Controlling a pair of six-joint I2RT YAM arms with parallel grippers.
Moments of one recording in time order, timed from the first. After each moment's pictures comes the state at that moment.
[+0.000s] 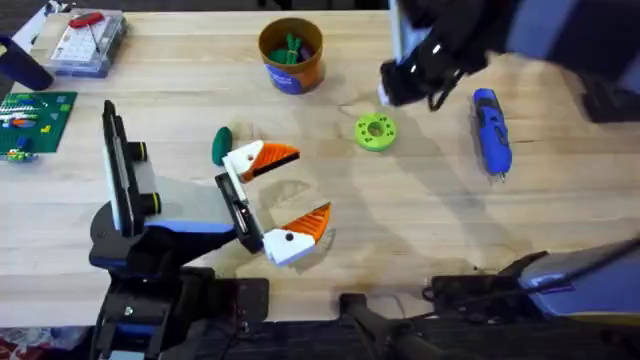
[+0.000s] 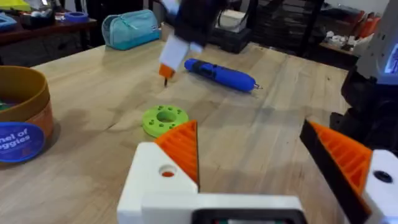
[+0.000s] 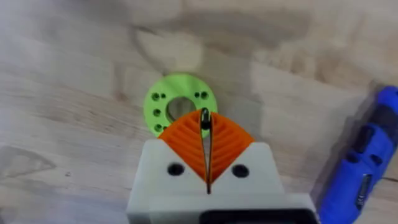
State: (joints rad) left arm -0.07 0.00 0.01 -0.09 1.02 -0.06; right arm 0.46 1.64 1.33 -0.89 0.13 0.18
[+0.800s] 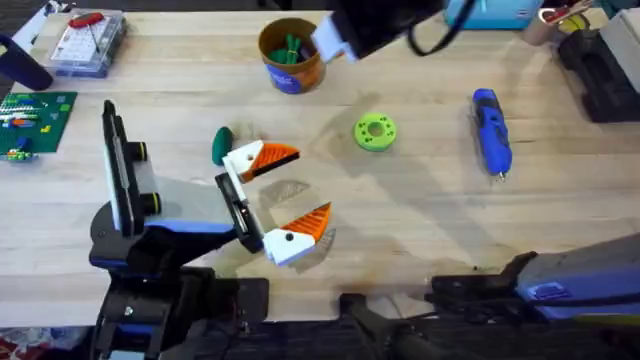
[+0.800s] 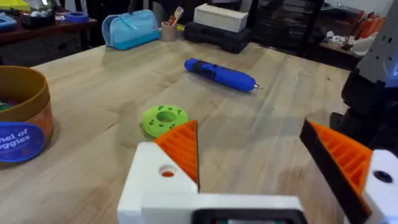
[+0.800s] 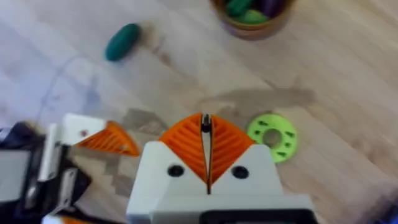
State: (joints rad) left arm -0.07 0.00 0.01 -0.09 1.02 -0.06; right arm 0.70 1.67 1.85 -1.19 -0.05 0.09
